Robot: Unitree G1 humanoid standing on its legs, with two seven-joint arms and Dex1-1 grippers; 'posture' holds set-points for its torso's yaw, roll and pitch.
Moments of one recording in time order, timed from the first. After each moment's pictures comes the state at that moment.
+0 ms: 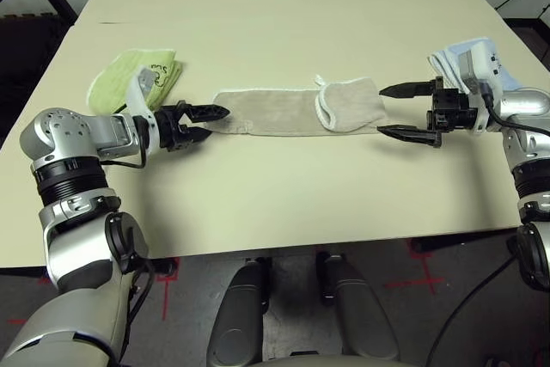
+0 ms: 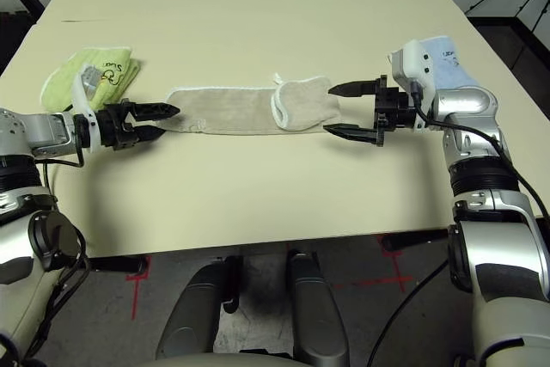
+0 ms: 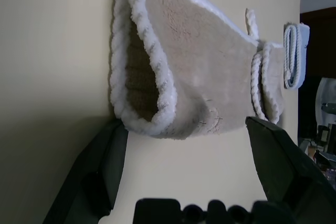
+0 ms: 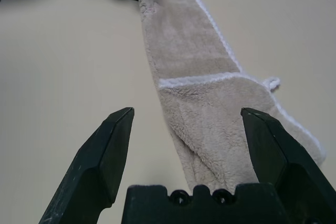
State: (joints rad) left arm -0.92 0.52 0.55 0.49 -0.63 1.54 -0.38; right arm -0.84 -0.65 -0.05 0.71 0.24 -0.15 1.50
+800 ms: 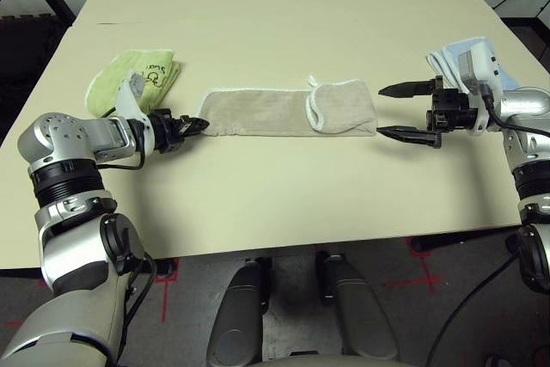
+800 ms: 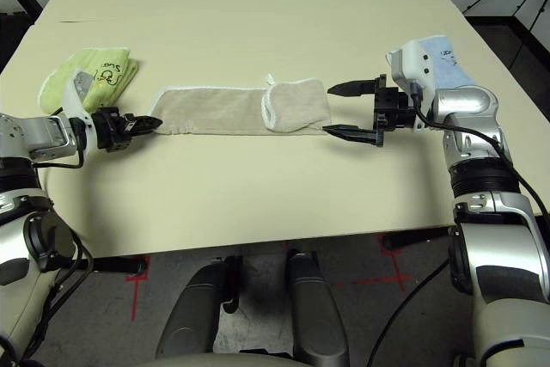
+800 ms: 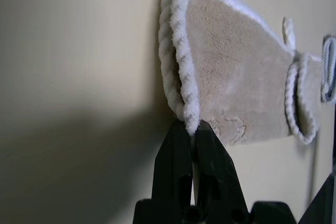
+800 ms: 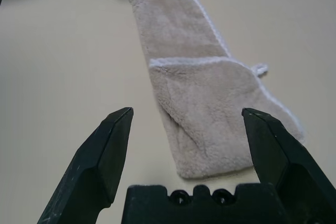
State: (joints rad) left arm -0.82 0.61 0.55 0.40 -0.61 1.57 -0.38; right arm -0.83 -0.65 -0.05 0.69 0.24 -0.14 1.50
